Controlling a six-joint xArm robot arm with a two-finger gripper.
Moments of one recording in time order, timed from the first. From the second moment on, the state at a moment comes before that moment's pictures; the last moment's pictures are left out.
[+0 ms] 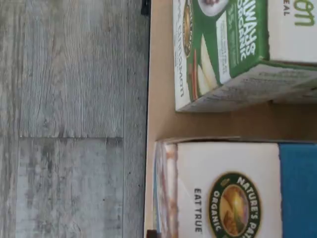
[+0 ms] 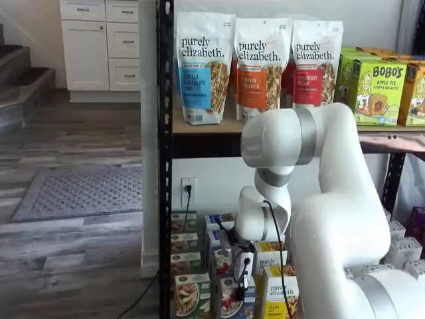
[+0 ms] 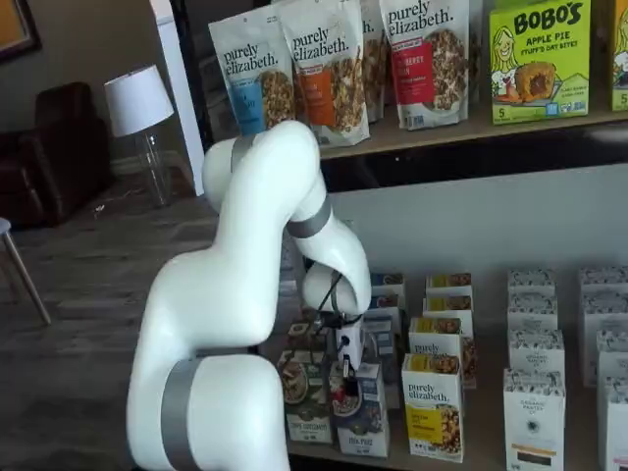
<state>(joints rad) 0.06 0.92 -1.34 0.19 0.35 -1.67</state>
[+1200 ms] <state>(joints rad) 0.06 0.91 -1.33 0.20 0.35 -1.69</state>
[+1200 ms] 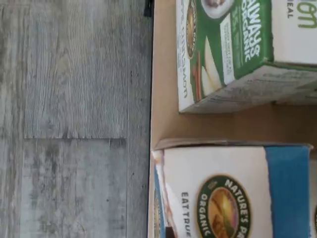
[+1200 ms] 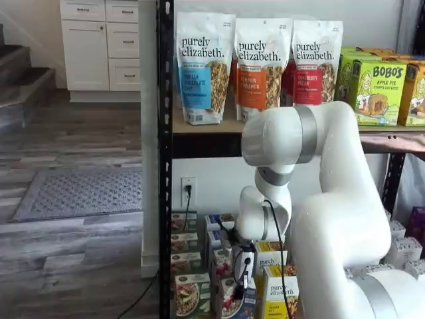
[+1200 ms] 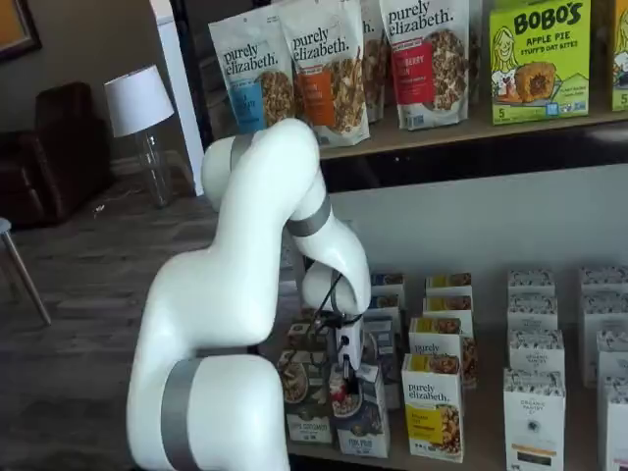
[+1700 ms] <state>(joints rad) 0.08 0.82 -1.22 0.29 0.33 -1.75</state>
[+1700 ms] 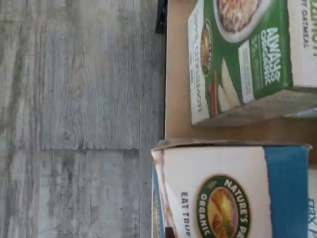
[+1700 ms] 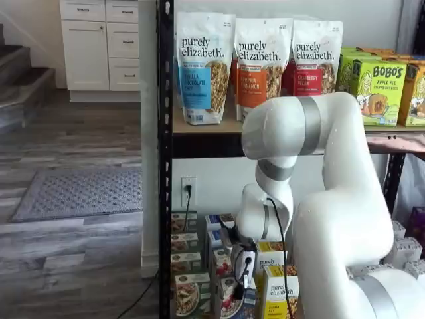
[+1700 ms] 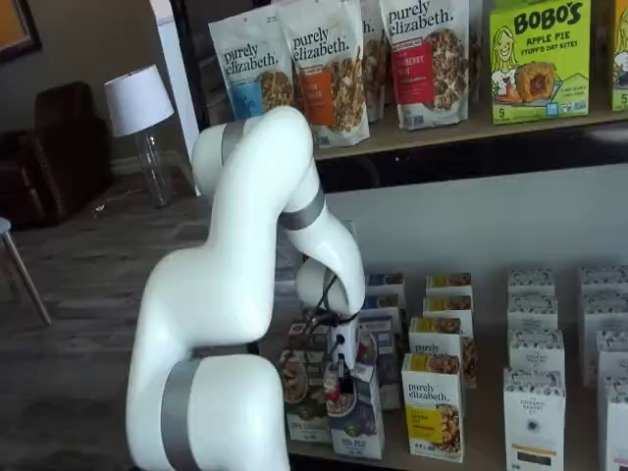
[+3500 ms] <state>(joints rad) 0.21 0.17 -0.69 0.25 0.53 -1.57</state>
